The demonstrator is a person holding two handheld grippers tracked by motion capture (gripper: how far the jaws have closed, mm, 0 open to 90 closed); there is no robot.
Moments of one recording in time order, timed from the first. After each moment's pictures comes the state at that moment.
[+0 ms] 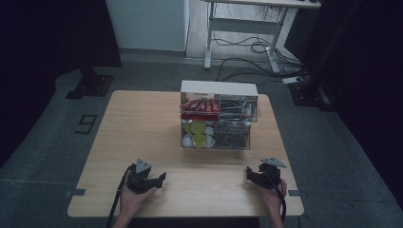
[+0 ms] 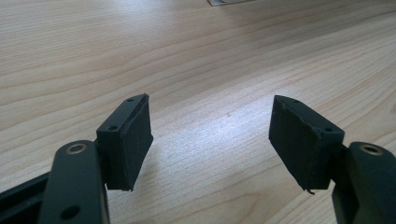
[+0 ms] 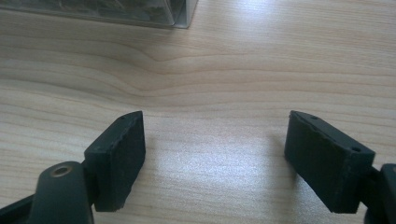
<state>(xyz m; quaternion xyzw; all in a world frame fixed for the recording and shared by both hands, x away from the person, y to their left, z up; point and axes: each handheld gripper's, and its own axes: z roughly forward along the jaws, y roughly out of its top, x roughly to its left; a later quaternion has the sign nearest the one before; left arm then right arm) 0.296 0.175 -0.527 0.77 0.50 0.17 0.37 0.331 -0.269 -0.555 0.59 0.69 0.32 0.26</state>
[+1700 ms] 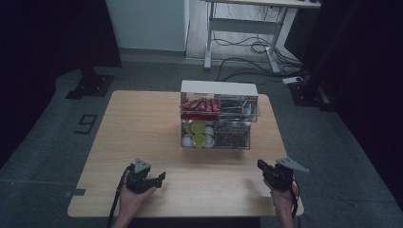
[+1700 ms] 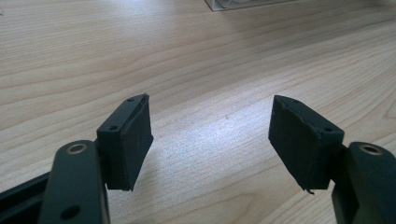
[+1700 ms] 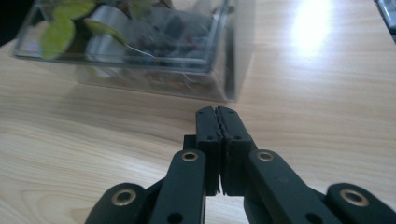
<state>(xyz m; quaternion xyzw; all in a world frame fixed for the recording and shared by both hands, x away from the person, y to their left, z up) 0.295 0.177 -0.523 0.76 0.50 0.17 0.38 0.298 -0.287 -0.498 0.53 0.67 0.47 0.23</state>
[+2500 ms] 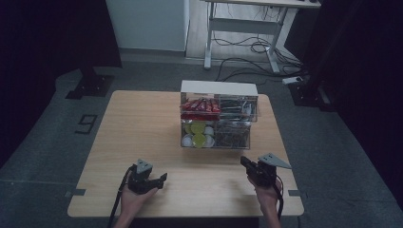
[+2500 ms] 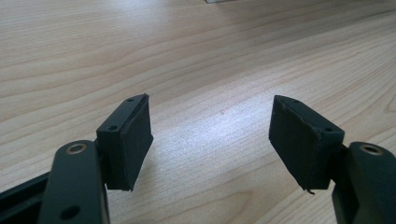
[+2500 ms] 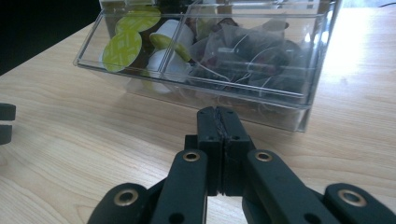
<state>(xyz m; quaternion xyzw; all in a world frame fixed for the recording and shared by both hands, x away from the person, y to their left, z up) 0.295 0.172 -0.528 0.77 0.50 0.16 0.37 0.305 -0.236 -0.489 0.49 0.69 0.49 0.21</state>
